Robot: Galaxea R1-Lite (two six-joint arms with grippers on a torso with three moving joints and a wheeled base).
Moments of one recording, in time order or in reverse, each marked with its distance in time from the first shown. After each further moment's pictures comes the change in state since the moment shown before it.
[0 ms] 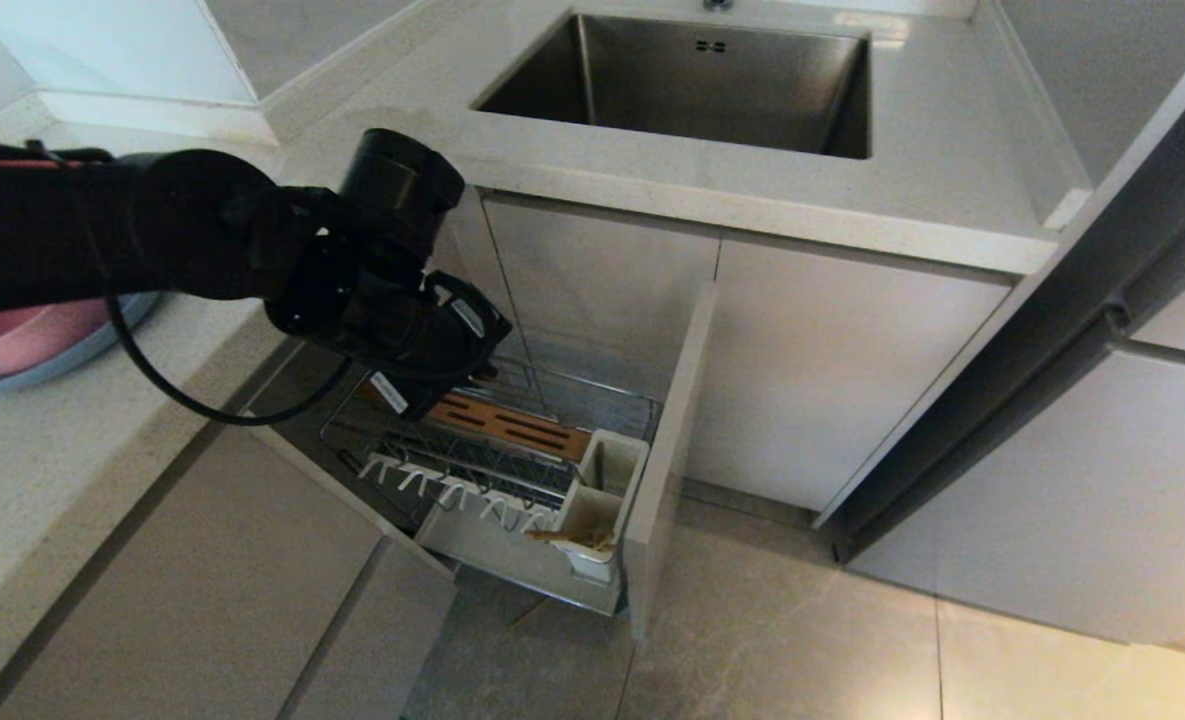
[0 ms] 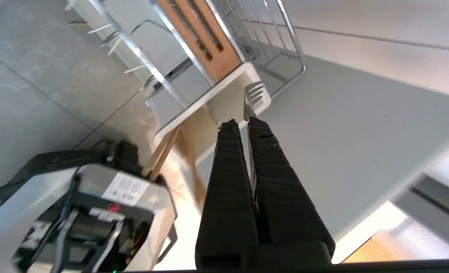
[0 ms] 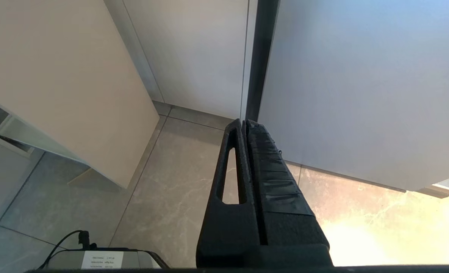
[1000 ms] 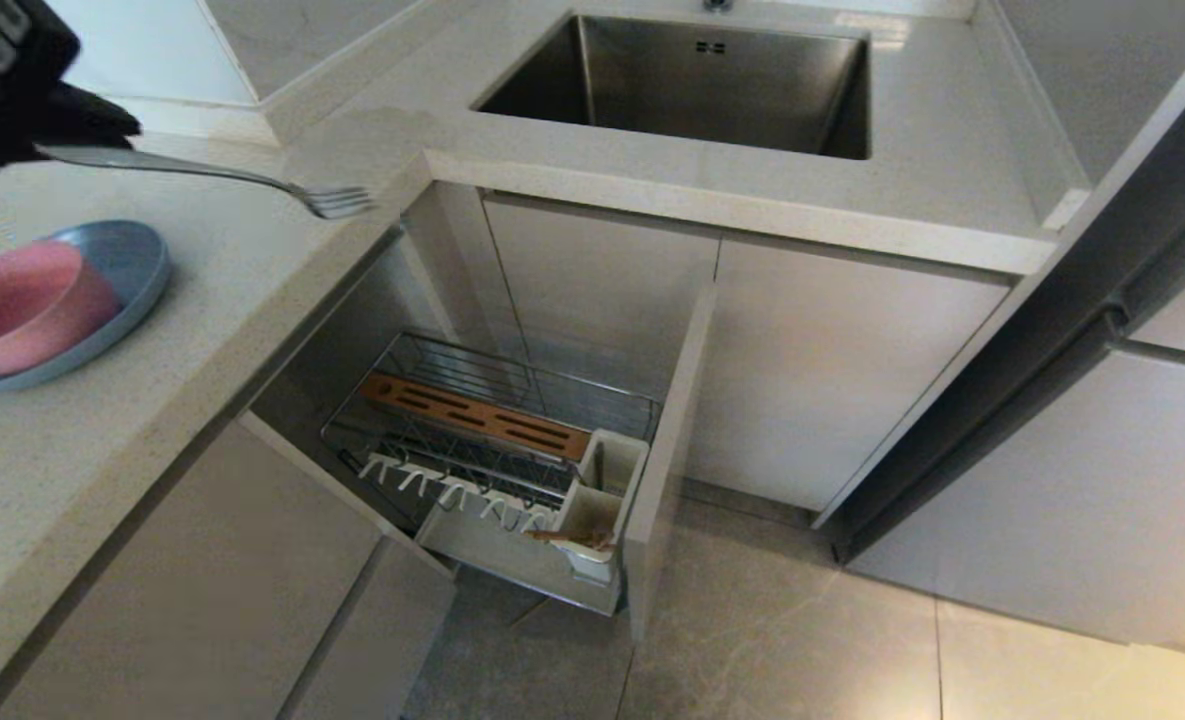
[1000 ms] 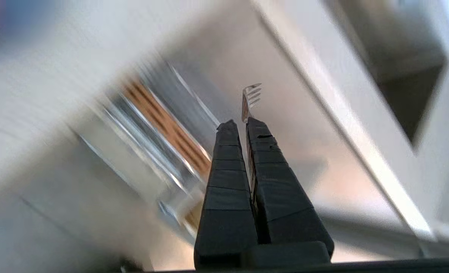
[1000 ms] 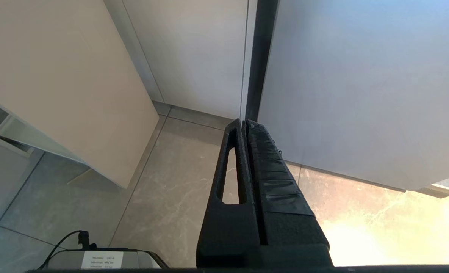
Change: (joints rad) left arm 0.026 -0.506 -0.066 0.048 0.316 0.294; right arm 0.000 0.000 0.000 0.000 0.000 0.000
